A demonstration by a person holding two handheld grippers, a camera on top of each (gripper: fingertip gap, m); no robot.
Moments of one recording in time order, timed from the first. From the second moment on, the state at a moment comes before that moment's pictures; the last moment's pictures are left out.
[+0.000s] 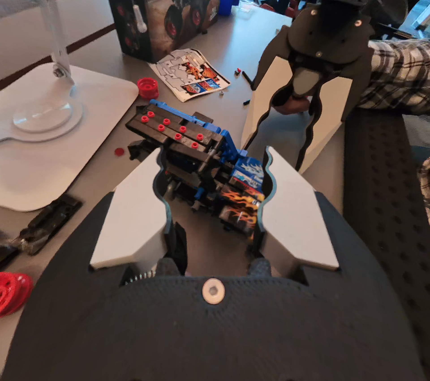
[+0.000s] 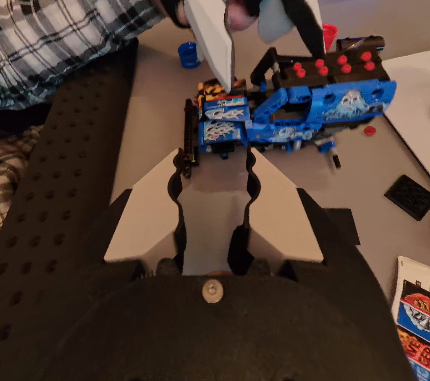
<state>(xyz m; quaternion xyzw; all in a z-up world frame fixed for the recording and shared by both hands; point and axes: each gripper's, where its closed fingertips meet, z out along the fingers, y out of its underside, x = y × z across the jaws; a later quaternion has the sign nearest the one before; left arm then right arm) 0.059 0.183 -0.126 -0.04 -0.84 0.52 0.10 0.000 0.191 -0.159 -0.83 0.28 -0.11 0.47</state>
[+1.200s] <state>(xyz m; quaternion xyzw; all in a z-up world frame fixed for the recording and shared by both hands) 0.111 0.184 -0.144 0.08 -0.85 0.46 0.26 0.025 0.123 -0.167 -0.81 0.36 -0.14 0.44</state>
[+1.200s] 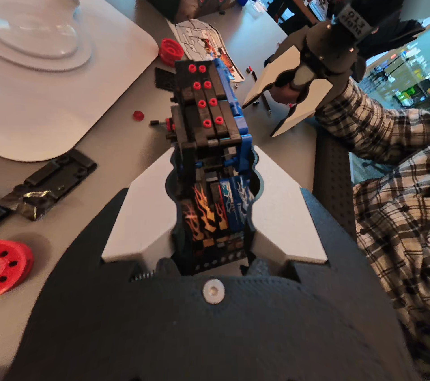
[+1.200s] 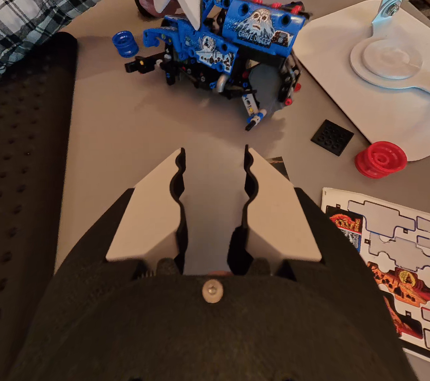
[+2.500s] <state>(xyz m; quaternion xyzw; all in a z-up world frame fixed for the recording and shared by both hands) 0.083 0.174 -0.140 -0.08 -0.89 0.45 0.02 0.014 -0.075 -0.091 -0.64 0.51 -0.29 0.49</state>
